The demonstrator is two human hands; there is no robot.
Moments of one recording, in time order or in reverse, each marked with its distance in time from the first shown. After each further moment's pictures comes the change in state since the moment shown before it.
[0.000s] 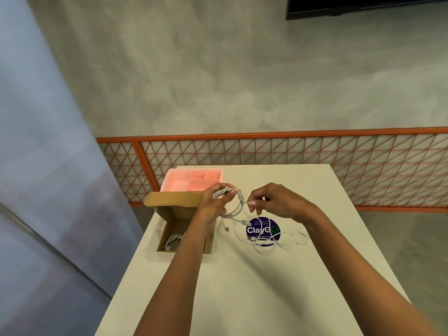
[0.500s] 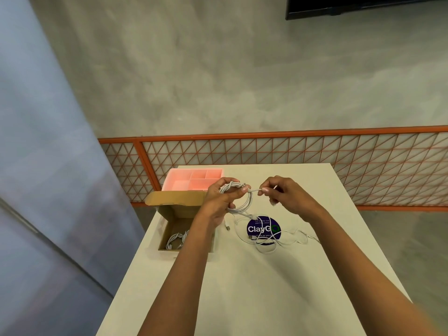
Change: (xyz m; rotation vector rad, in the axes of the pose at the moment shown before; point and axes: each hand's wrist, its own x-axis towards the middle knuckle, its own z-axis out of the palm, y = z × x) left_hand -0.005 0.018 0.013 -0.160 -0.061 -0.115; right_hand 0.004 0.035 0.000 0.271 0.269 0.009
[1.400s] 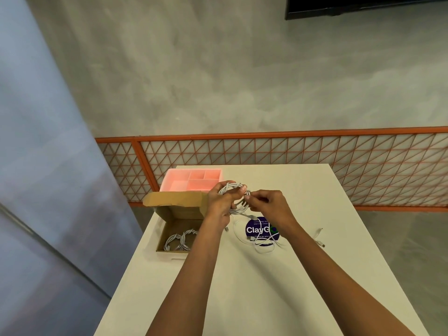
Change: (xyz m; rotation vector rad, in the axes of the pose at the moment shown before) left_hand 0.012 -0.012 0.017 -0.147 0.225 -0.041; right_hand 0.006 0.016 0.053 0.268 0.191 0.101
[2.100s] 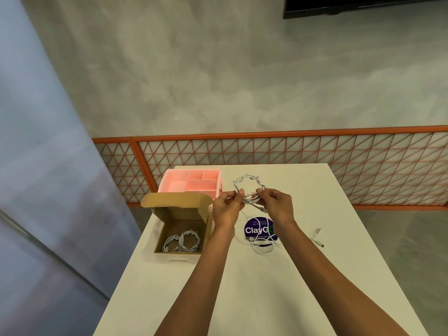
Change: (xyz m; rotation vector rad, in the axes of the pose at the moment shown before) left_hand 0.002 -0.034 0.010 0.087 0.150 0.077; right_hand 0.013 0.010 0.005 0.313 0.330 0.268
